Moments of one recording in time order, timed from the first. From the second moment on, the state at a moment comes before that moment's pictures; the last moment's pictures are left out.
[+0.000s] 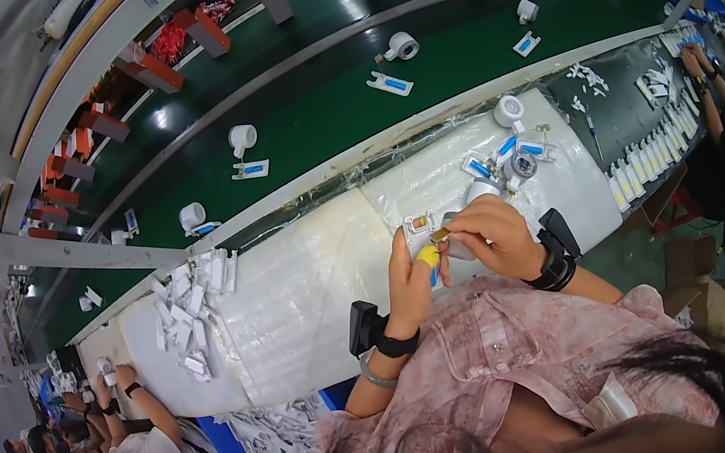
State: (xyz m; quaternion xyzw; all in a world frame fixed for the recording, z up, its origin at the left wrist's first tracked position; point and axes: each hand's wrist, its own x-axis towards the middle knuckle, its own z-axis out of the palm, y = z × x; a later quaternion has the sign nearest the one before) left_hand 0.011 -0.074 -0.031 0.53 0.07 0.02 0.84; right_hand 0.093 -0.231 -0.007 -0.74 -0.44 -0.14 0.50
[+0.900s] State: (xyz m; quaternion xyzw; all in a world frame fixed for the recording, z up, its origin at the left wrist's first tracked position) left_hand 0.007 -0.076 -0.019 0.65 0.04 0.00 0.76; right_hand 0.089 -0.231 -0.014 -0.73 -0.44 -0.16 0.49
